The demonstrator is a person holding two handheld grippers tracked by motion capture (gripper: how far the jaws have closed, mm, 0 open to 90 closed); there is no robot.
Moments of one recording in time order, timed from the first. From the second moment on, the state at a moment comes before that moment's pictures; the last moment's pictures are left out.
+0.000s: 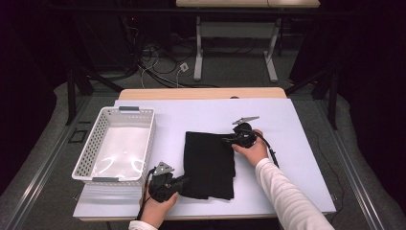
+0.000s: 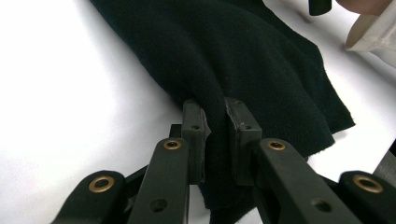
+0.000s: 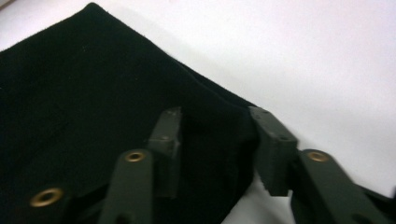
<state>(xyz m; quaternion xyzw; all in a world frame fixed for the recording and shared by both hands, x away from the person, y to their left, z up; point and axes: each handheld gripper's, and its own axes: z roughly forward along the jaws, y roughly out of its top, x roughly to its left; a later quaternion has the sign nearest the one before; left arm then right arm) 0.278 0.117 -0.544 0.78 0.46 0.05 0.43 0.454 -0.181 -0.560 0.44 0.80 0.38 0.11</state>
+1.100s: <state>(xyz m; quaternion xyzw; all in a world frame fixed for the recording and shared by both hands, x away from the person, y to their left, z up) 0.278 0.118 -0.541 0.77 0.47 0.05 0.44 0.434 -0.175 -0.528 0.41 0.79 0.44 0.13</state>
